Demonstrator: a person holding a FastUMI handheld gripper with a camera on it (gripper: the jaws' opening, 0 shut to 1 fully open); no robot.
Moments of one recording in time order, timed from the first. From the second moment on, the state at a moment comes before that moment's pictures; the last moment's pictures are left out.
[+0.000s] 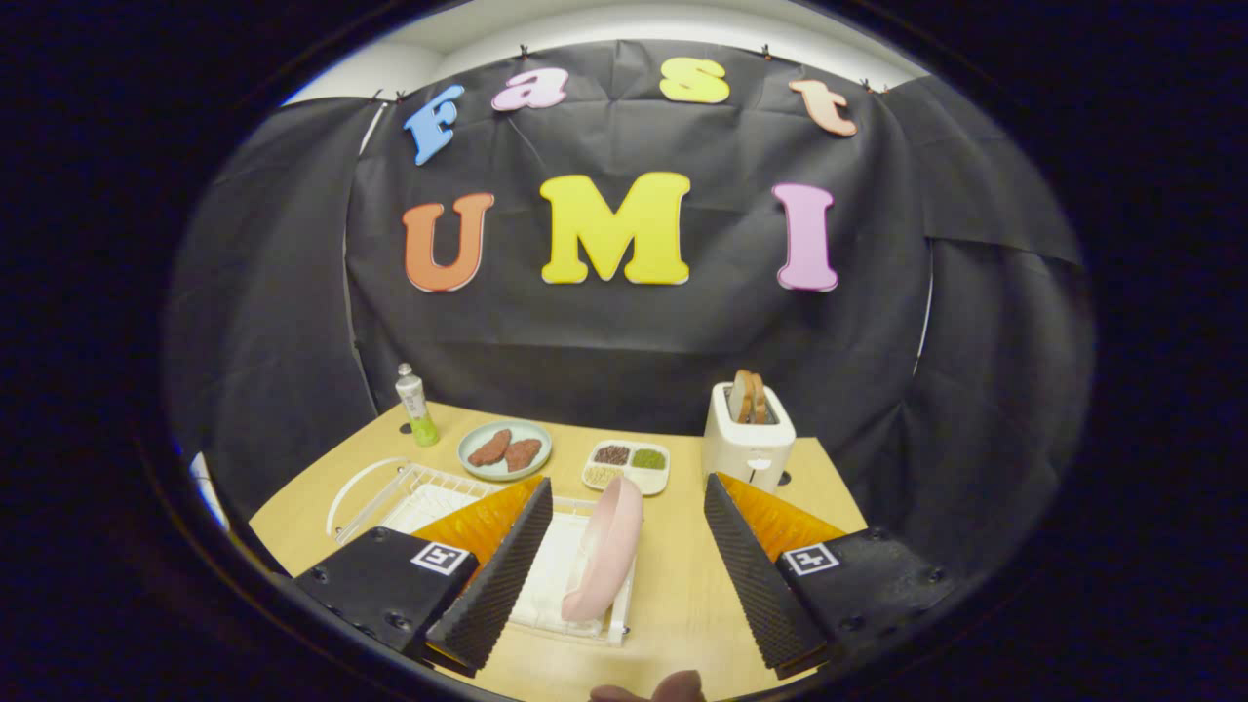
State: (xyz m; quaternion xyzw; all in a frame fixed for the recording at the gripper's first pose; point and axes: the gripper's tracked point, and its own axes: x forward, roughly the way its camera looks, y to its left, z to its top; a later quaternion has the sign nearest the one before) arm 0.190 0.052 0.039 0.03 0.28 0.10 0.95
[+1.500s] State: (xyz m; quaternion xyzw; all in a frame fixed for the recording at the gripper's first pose) arm 0.224 0.074 -0.062 0.08 0.49 -0.05 0.87
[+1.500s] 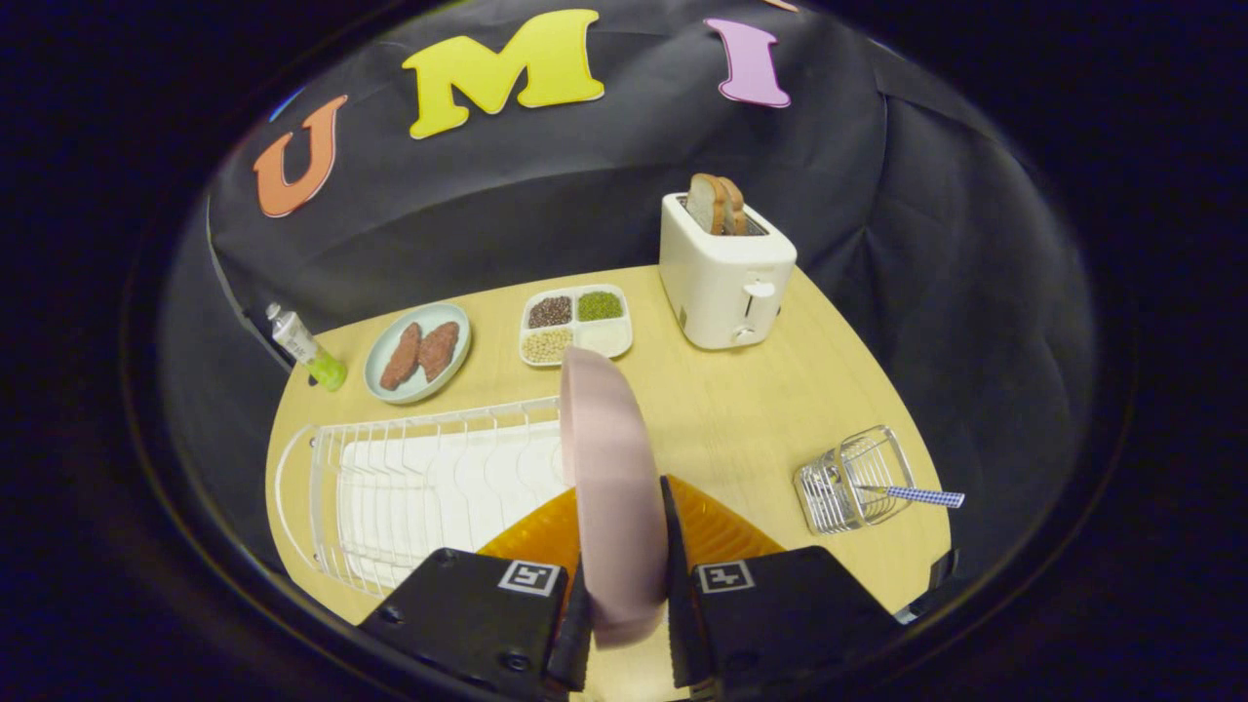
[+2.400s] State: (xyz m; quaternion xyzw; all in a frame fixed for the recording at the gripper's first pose) arm 0.116 0.072 -0.022 0.17 0.42 0.07 0.89
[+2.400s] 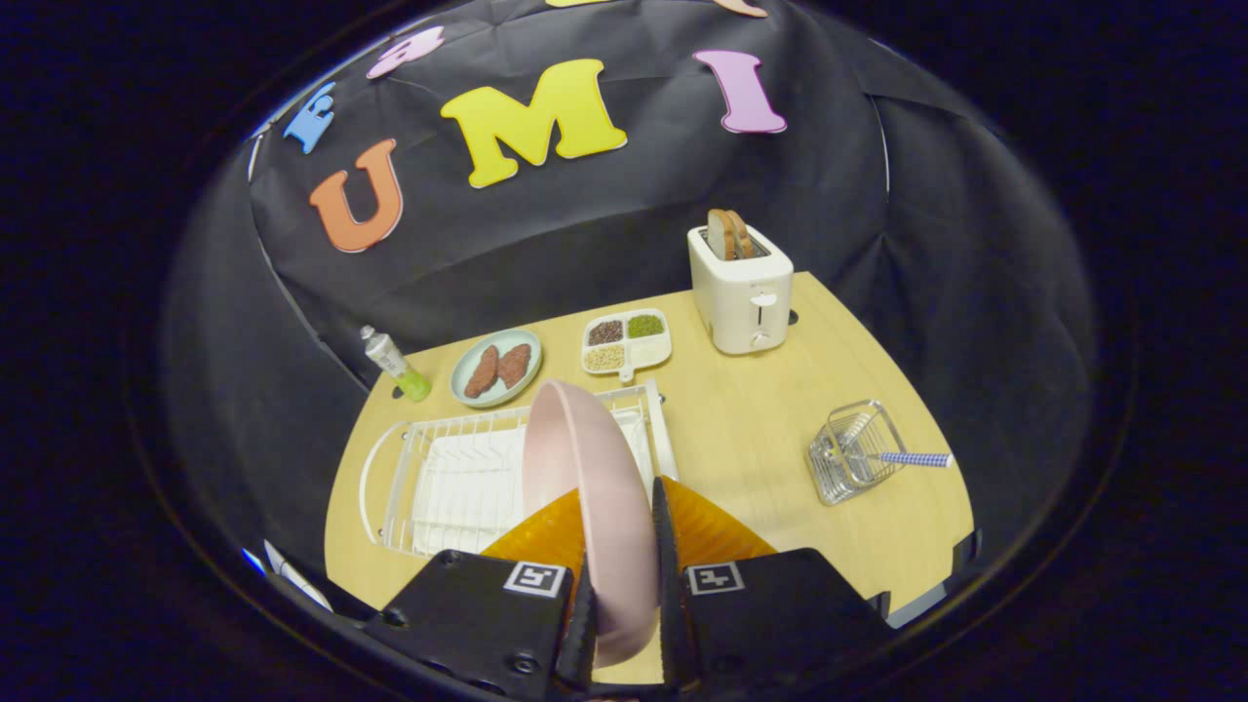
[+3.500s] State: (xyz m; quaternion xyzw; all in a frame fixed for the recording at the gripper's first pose) arm 0.009 0.114 -0.198 0.37 0.47 0.17 0.79
